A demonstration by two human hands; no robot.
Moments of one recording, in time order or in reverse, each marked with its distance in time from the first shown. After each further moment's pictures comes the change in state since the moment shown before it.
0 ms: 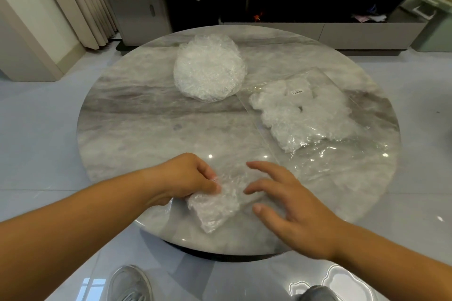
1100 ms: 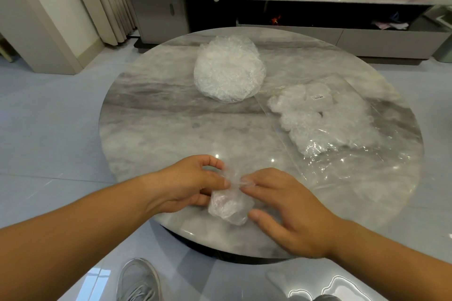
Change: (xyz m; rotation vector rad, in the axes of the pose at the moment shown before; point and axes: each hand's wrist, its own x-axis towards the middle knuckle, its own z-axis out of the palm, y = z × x) left_hand -0.011 -0.025 -0.009 -0.613 -0.094 -0.024; right_hand 0.030 -0.003 0.018 -0.248 0.025 -0.392
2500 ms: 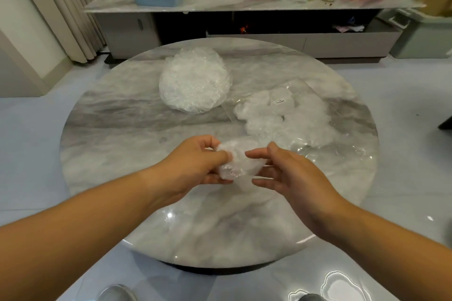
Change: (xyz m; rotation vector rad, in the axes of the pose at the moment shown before) left_hand 0.004 0.055 0.076 0.071 0.051 0.261; right_hand 0.000 -0.005 -0.062 0.981 0.390 0.777
